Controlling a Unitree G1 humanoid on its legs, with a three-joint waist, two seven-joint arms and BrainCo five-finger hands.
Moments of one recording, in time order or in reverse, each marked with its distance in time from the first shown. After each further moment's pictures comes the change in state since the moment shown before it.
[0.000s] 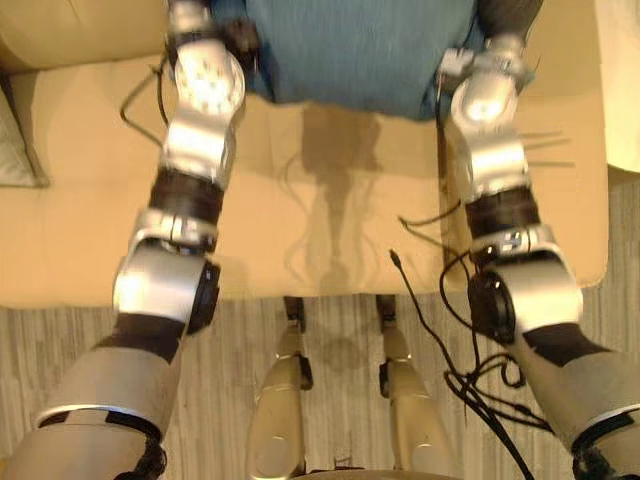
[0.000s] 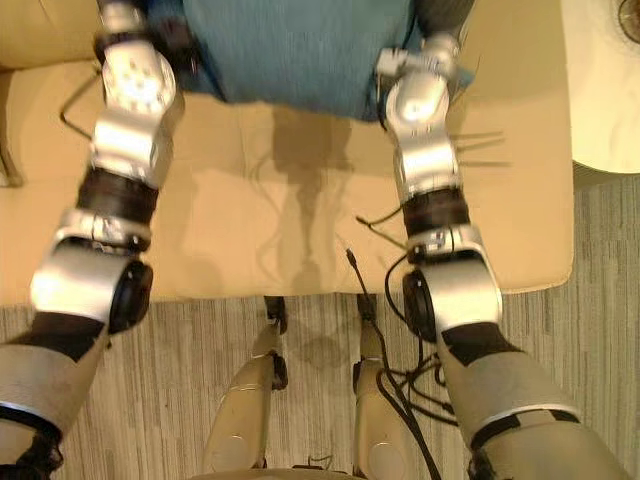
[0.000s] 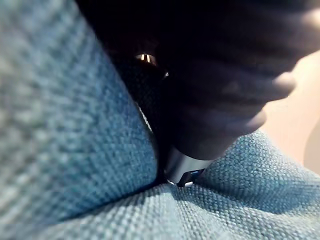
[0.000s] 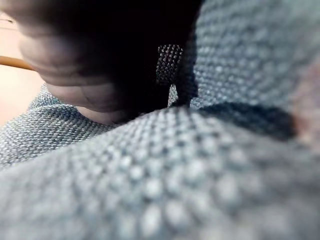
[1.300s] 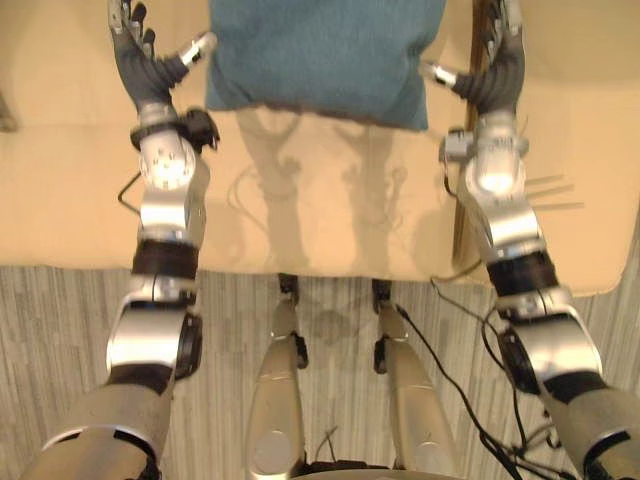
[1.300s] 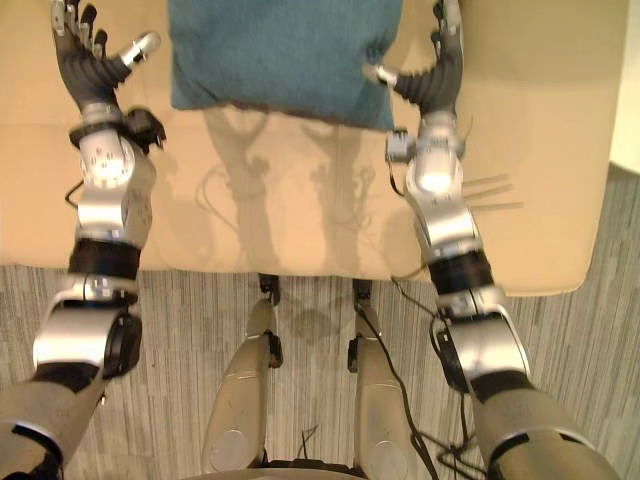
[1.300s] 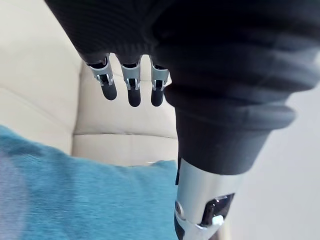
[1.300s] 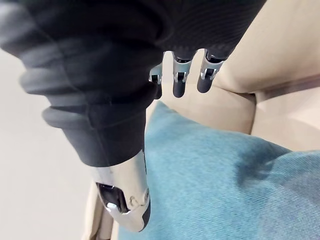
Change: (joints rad) left arm 0.949 -0.004 0.090 -0.600 -0.204 -0.140 -0.217; right arm 0.916 -0.153 0.174 -0.771 0.121 -0.062 0.241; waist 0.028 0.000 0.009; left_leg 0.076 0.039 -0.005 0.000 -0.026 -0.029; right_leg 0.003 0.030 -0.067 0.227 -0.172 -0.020
